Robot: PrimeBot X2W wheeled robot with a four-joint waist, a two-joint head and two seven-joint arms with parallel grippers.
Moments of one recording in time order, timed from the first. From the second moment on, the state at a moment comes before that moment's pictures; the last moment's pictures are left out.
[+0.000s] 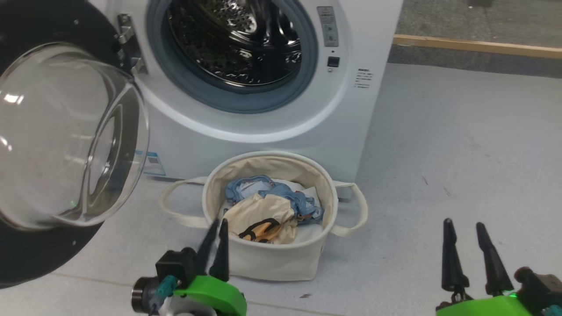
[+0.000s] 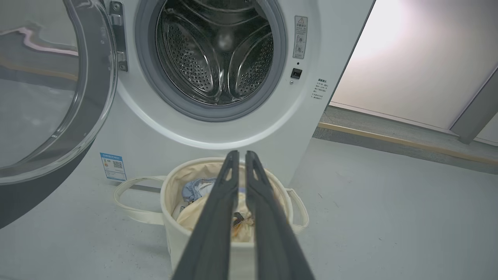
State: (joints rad) left arm -0.22 0.04 -0.38 0.43 -0.35 0.13 -0.26; right arm 0.13 -0.07 0.07 -0.04 0.37 0.12 -0.25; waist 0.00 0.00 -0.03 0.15
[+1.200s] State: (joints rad) left arm -0.20 0.04 -0.35 0.42 -0.42 0.18 -0.26; right arm 0.12 -0.05 0.05 0.03 0.30 0.12 -0.25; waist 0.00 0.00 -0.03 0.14
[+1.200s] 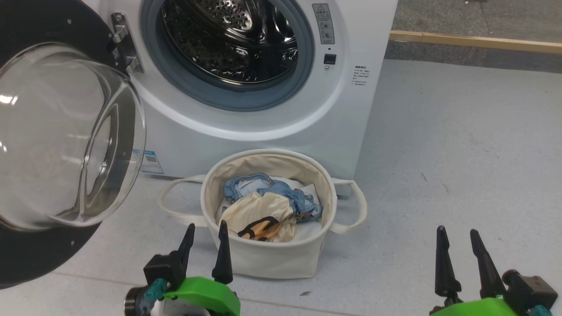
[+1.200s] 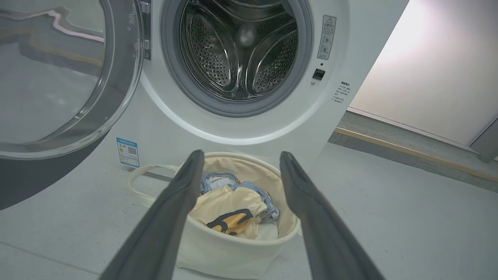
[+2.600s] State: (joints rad) left arm -0.51 0.04 -0.41 0.60 -0.30 0.16 -0.26; right arm -0.07 -0.07 0.04 -0.14 0.26 0.12 -0.25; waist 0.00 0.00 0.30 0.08
